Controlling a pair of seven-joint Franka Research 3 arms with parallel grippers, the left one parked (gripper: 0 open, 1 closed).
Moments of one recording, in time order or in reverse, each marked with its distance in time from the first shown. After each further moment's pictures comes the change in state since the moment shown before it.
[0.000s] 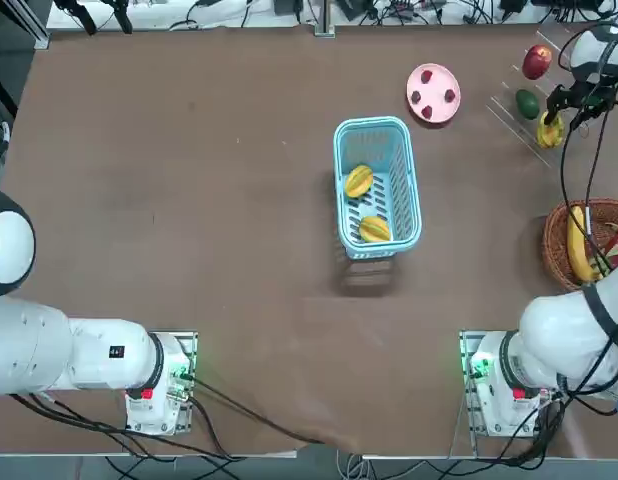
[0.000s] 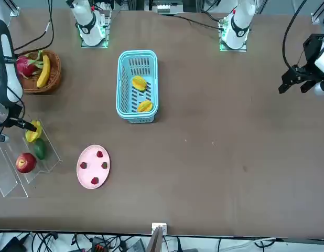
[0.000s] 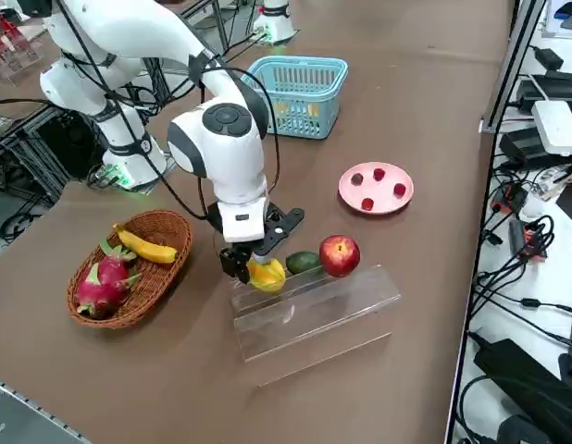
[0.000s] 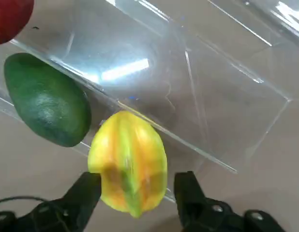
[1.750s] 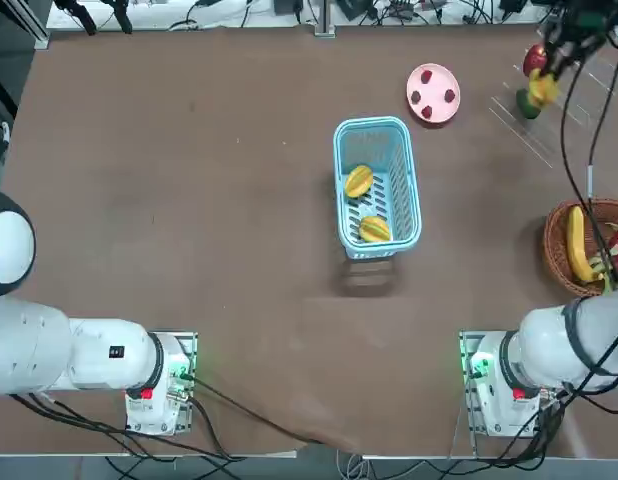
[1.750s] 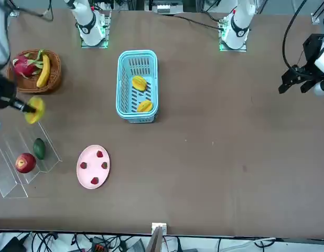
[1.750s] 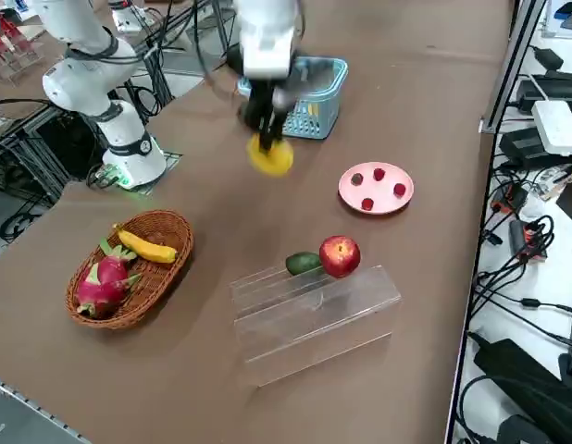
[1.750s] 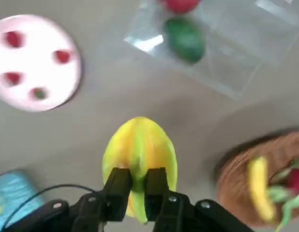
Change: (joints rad) arm 0.303 -0.354 0.032 0.148 0.102 -0.625 0.416
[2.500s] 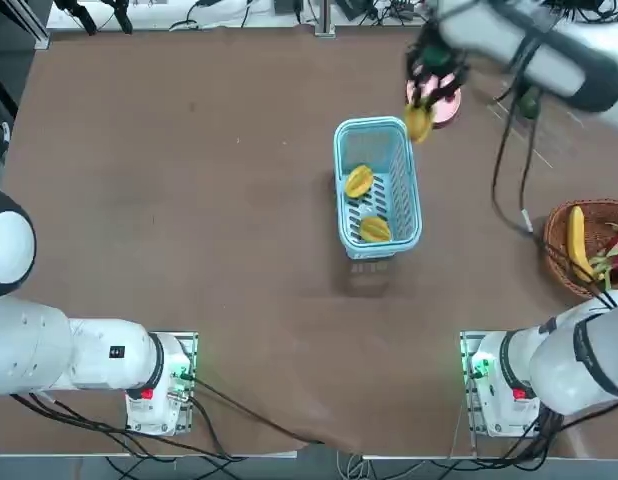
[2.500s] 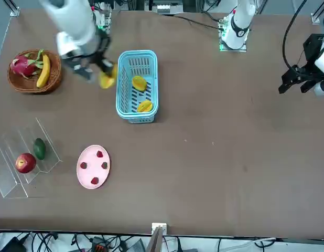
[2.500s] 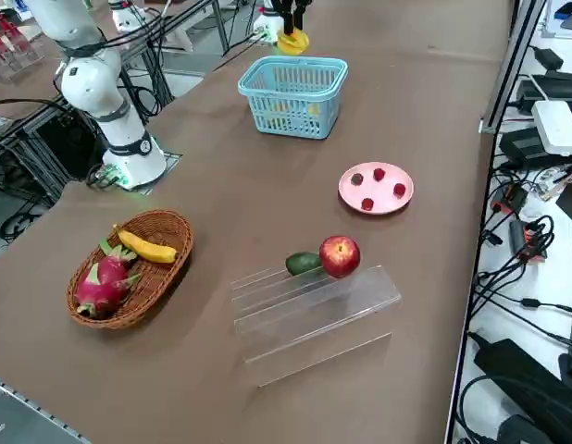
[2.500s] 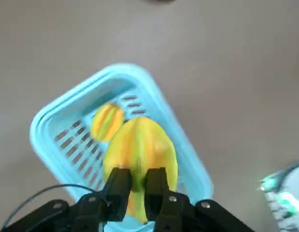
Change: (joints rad) arm 0.693 -0.102 0.016 -0.133 0.044 0.116 0.789
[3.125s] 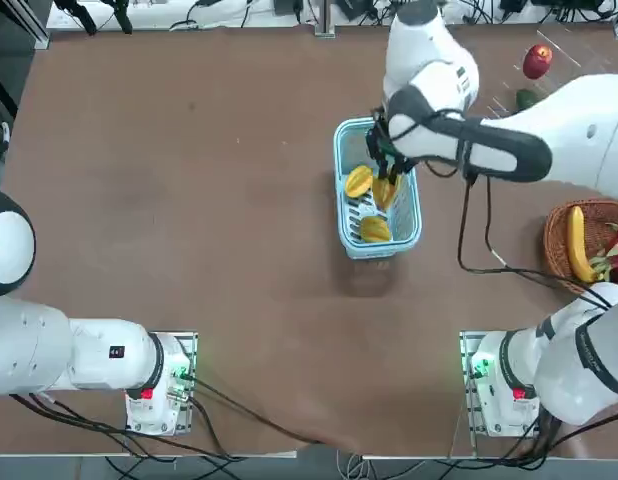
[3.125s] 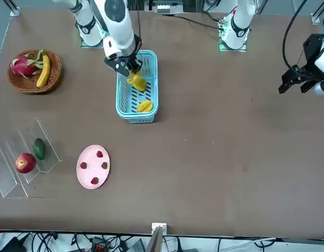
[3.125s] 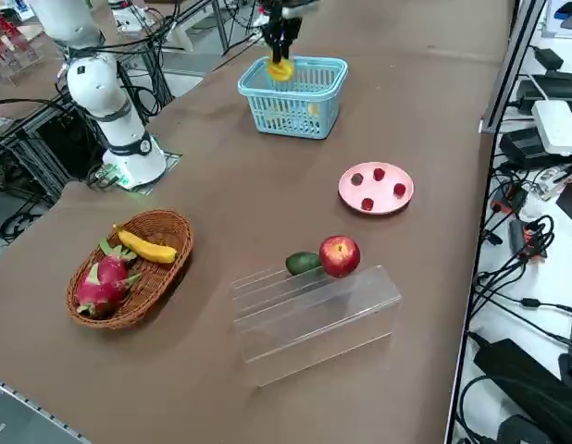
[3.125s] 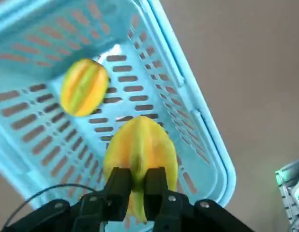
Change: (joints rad) arm 0.132 0.024 -0.011 -0.232 0.000 0.164 0.063
